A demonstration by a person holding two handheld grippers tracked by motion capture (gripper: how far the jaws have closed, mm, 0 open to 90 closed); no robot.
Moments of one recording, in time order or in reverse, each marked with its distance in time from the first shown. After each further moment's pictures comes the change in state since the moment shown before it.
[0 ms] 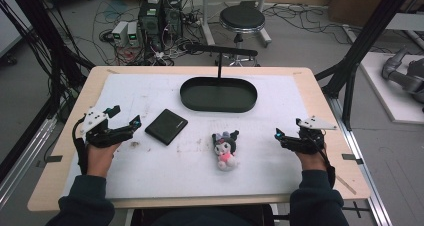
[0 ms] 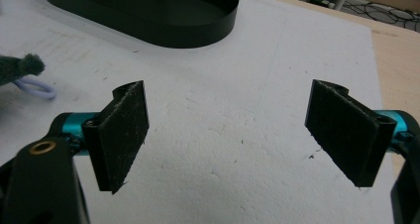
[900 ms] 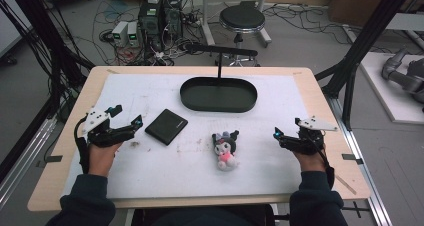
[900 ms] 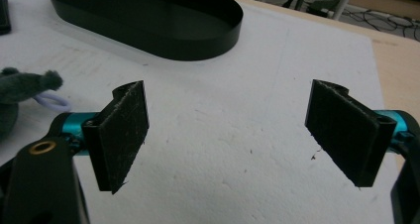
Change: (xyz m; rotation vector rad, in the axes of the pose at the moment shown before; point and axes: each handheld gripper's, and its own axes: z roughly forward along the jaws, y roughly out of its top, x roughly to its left) left arm -0.003 0.001 0.002 -0.001 -0.016 0.016; right arm 0.007 0.004 -0.004 -0.035 0.003 0.010
